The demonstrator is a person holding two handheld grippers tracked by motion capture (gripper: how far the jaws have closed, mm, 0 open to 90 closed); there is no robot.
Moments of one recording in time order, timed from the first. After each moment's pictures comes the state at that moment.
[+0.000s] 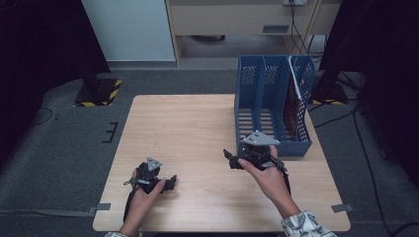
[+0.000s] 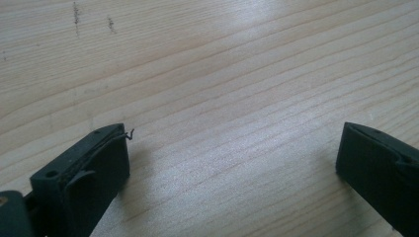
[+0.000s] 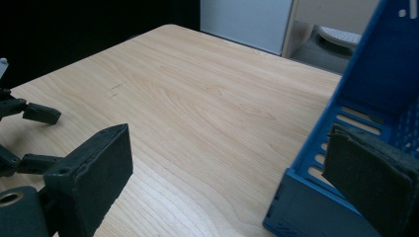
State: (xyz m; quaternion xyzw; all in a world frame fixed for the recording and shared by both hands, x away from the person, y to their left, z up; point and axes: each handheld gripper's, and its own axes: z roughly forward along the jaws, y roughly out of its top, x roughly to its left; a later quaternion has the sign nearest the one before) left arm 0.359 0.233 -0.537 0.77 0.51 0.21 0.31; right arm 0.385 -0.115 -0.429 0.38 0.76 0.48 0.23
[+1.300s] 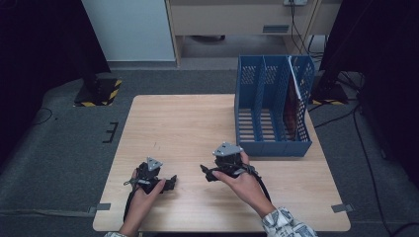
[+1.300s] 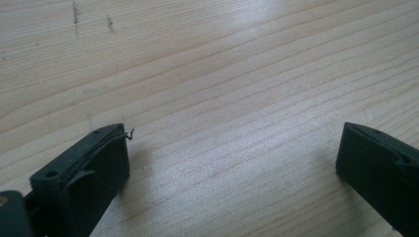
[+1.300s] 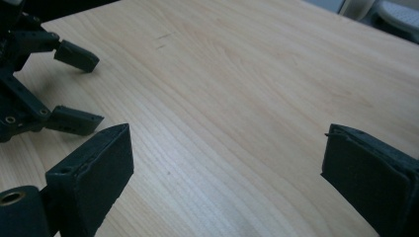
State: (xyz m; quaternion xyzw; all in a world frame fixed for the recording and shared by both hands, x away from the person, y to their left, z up) left arm 0.359 0.233 -0.537 0.77 0.51 0.21 0.31; right arm 0.384 -0.047 -0.476 0.32 0.82 0.44 0.18
